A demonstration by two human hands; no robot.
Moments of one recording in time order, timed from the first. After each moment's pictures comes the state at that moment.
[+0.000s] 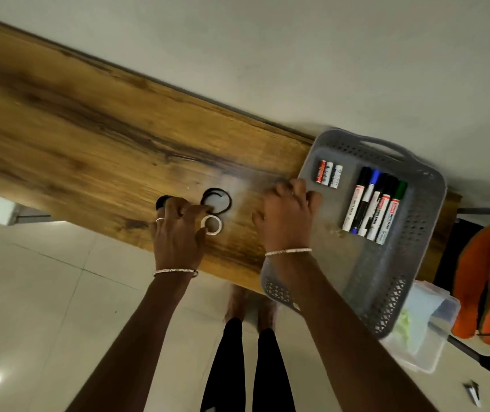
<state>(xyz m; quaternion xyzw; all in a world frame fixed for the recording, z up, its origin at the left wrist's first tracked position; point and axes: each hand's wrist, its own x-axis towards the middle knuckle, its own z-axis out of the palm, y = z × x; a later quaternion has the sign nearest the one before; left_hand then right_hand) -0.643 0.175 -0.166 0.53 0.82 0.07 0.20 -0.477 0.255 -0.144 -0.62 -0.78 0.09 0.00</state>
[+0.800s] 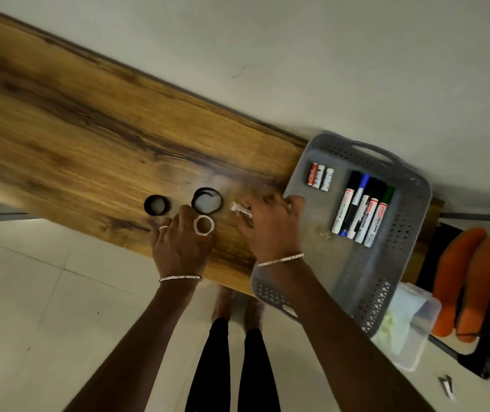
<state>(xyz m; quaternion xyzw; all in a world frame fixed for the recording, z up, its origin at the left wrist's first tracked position) -0.616 0.167 -0.184 0.48 0.86 0.05 0.17 -0.476 0.248 -0.151 -0.57 -0.81 0.15 0.04</state>
